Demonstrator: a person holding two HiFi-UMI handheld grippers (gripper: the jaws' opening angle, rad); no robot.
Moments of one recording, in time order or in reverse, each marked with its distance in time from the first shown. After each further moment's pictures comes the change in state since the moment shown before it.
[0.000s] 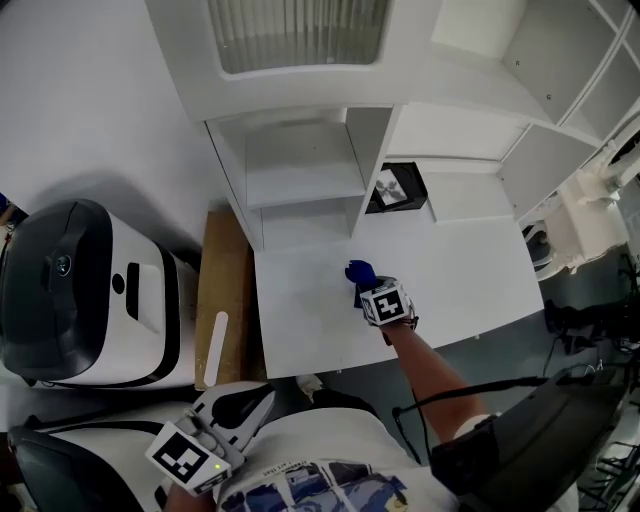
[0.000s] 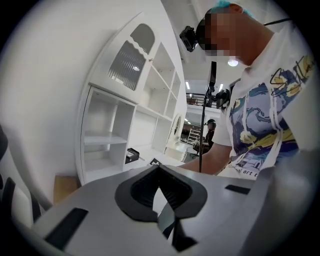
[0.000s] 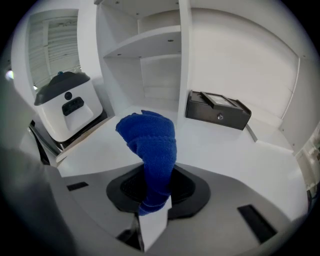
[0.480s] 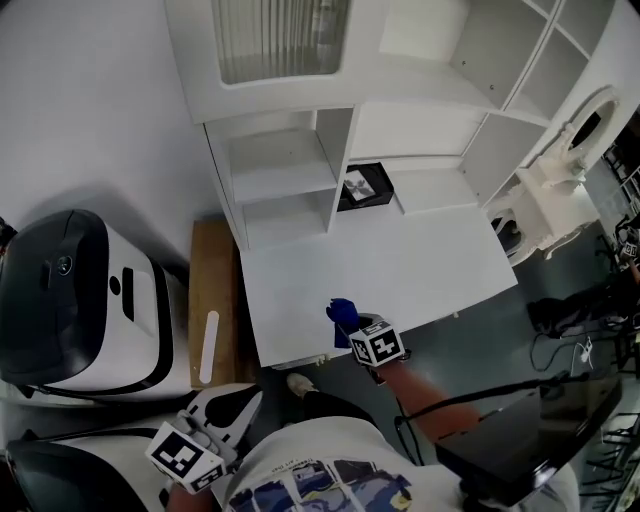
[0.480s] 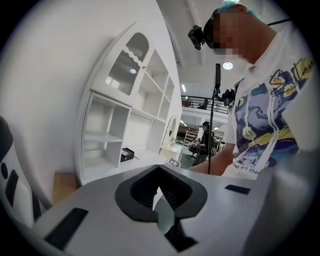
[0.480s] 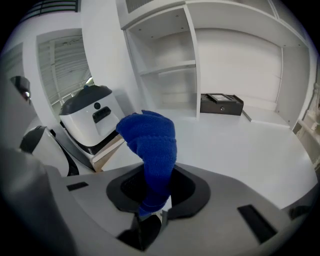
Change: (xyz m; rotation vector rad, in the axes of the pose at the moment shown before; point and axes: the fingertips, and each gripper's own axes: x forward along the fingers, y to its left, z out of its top) left arm -0.050 -0.033 -0.023 0.006 -0.027 -0.036; right arm -0.115 0.102 -0.067 0.096 -0.052 0.144
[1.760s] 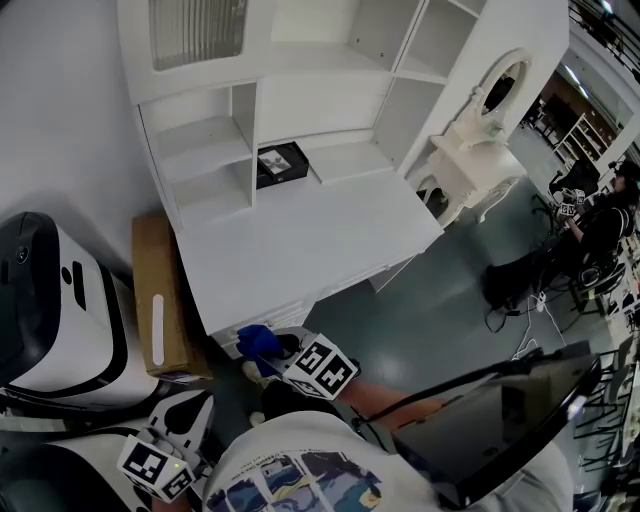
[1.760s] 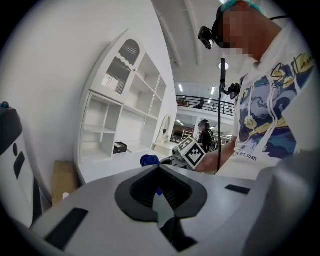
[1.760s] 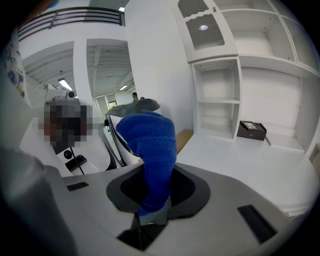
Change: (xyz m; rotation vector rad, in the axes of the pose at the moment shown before) left arm -0.064 -0.082 -0.063 0.001 0.008 -0.025; right arm -0.144 0.189 -0.031 -0.231 -0.183 0.224
